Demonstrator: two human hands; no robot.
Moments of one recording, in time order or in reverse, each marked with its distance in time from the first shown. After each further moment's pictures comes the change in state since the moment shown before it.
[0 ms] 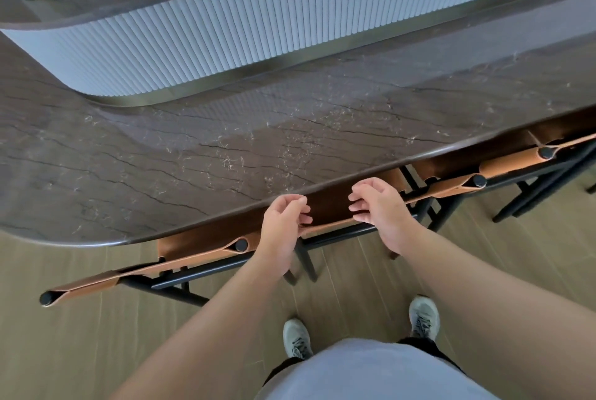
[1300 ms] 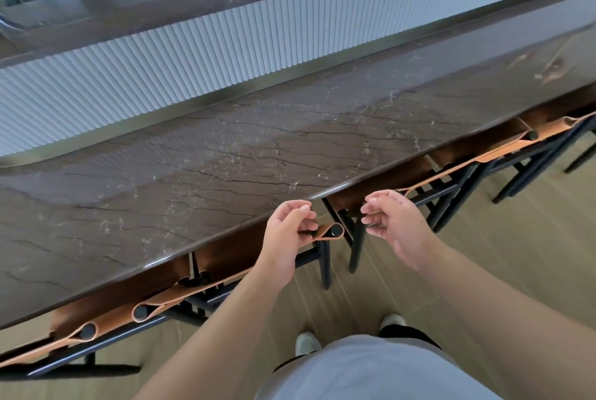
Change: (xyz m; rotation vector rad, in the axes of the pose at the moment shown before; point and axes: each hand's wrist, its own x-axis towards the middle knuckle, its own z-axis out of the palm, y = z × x) left_hand -0.006 0.016 0.286 -0.085 -0.273 0.036; right_hand 0.027 -0.072 -0.294 0.152 0.087 -0.059
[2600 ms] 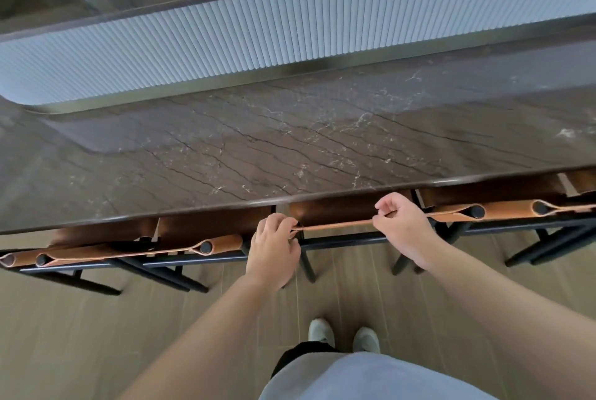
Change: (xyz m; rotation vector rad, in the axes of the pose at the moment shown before) left_hand 0.076 -0.094 0.269 1.324 0.383 0.305; right_hand 0.180 -0.092 -0.292 -0.739 -0.231 -0.163
